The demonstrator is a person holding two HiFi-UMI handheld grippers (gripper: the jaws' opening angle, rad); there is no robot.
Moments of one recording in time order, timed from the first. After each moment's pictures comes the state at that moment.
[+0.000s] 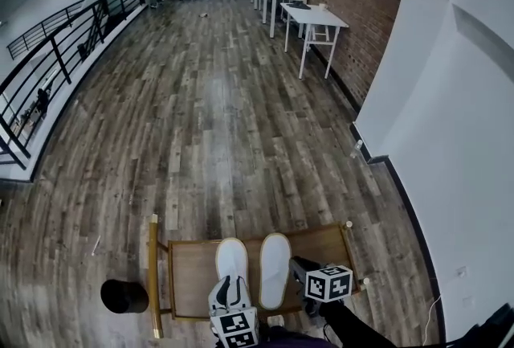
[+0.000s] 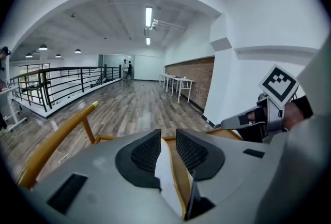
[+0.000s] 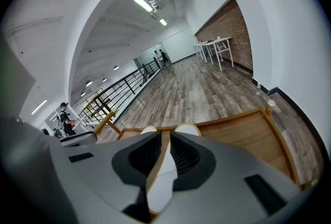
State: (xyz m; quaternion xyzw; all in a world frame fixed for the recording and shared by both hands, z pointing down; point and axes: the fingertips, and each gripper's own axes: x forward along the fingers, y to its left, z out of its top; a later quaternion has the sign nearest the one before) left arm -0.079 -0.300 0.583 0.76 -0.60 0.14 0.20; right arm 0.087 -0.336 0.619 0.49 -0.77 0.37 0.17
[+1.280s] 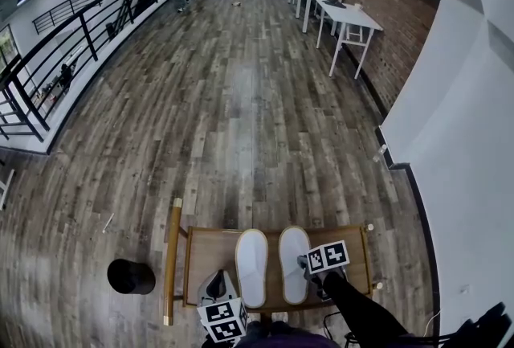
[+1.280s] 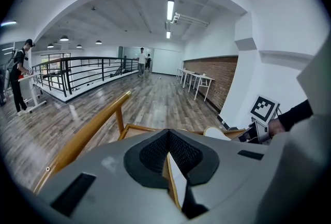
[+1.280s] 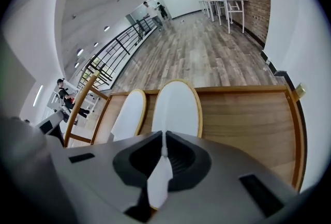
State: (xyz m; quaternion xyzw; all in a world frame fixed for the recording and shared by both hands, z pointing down) left arm -0.165 -0.292 0.598 0.69 -0.66 0.15 0.26; right arm 0.067 -0.348 0.715 0.39 -0.70 0.47 0.36
